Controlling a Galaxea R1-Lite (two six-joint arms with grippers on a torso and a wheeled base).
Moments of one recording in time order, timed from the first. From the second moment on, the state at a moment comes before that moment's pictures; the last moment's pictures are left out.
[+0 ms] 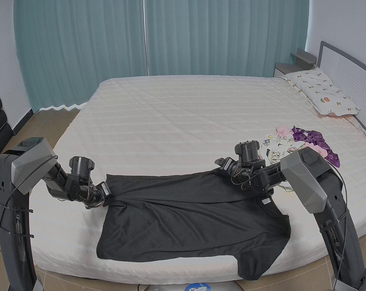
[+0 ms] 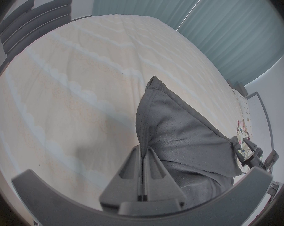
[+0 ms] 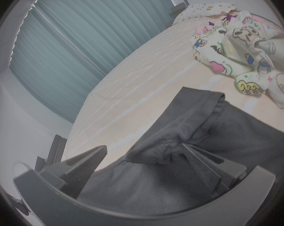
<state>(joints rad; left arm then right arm) -0.01 2.43 -1.14 -0.40 -0.13 -0.58 0.35 2.77 -1.89 -0.38 -0.07 0.79</state>
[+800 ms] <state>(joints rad) -0.01 2.43 -1.14 -0.41 -0.13 -0.57 0.31 2.79 -2.00 -0.53 0.02 0.73</state>
